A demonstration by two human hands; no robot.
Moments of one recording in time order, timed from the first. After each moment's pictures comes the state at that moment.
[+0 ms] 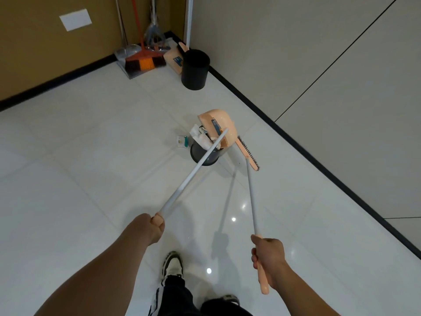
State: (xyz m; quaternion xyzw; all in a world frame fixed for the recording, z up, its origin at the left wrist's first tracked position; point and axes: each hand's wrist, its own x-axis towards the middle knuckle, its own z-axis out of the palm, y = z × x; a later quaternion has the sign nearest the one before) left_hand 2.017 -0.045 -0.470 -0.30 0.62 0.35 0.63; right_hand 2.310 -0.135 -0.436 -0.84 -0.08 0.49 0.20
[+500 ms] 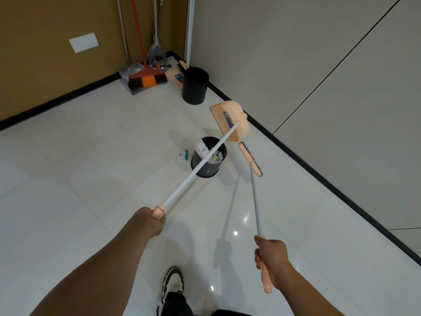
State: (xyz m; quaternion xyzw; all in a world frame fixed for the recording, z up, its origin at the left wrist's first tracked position) left_hand 2.014 -0.021 -0.453 -0.04 0.81 0.30 0.51; right_hand 2.316 -0.117 -0.421 -0.83 -0.10 0.49 0.22
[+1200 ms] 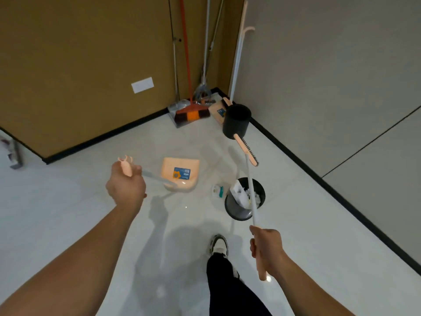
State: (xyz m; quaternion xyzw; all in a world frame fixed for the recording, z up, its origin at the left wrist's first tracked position) left_hand 1.901 0.165 -0.396 0.23 0.83 0.47 0.18; right_hand 2.240 0.113 -0.440 -0.76 -0.17 0.57 0.26
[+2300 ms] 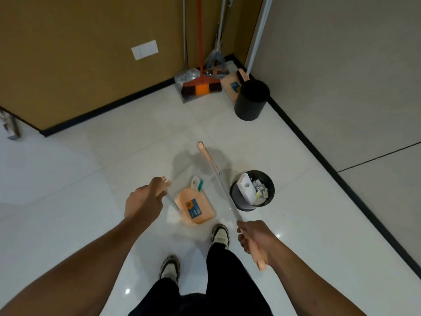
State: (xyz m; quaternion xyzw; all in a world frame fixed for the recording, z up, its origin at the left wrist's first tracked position) left_hand 1.888 0.220 -0.472 0.58 0.79 0.08 0.20; right_hand 2.194 0.239 -0.456 -0.72 -0.15 0.67 0.05
